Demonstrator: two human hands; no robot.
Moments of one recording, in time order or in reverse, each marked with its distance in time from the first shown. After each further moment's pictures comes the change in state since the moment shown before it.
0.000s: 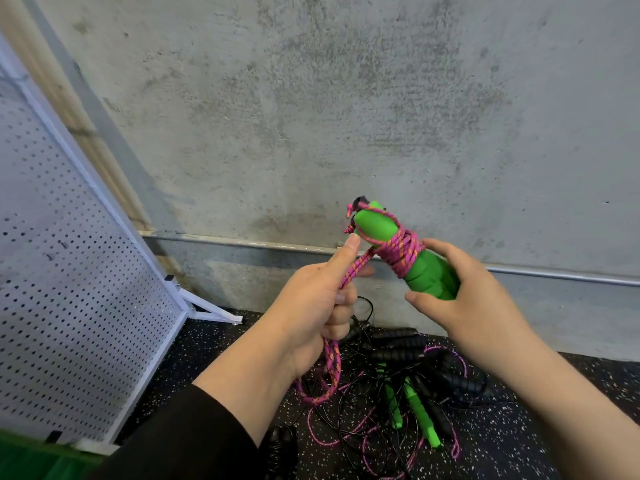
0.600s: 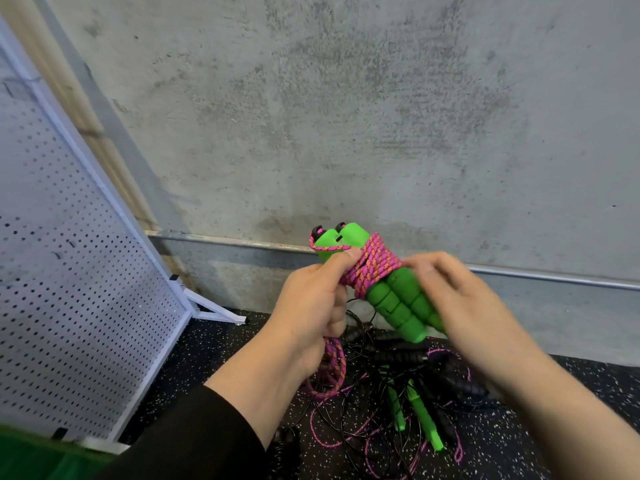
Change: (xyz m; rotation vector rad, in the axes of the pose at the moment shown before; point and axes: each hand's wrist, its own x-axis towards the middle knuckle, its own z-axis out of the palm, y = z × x) left_hand 0.005 -0.008 -0.004 -0.084 0.154 0.104; right_hand -0.012 -0.029 0.008 0.517 -0.122 0.161
